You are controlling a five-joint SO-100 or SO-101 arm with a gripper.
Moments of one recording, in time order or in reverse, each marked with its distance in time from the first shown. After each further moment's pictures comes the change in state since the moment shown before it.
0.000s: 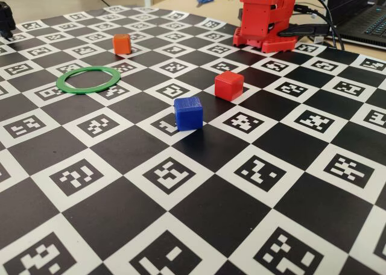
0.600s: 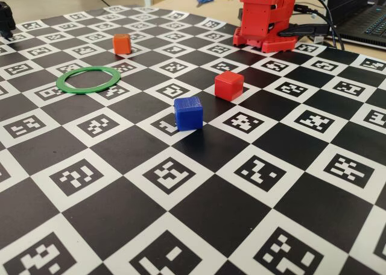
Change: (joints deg) arm -1.2 -19.5 -8.3 1.2 22.8
